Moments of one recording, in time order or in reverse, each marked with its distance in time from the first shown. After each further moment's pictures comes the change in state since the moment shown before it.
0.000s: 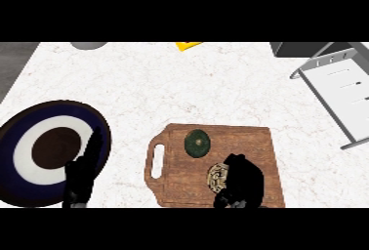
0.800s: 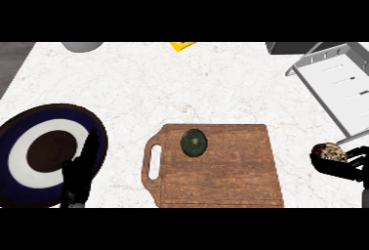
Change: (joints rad) left arm 0.005 -0.006 0.023 0.000 -0.003 0.009 0.010; right arm 0.129 -0.373 -0.641 -0.108 -0.173 -0.048 -0.173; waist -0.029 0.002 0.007
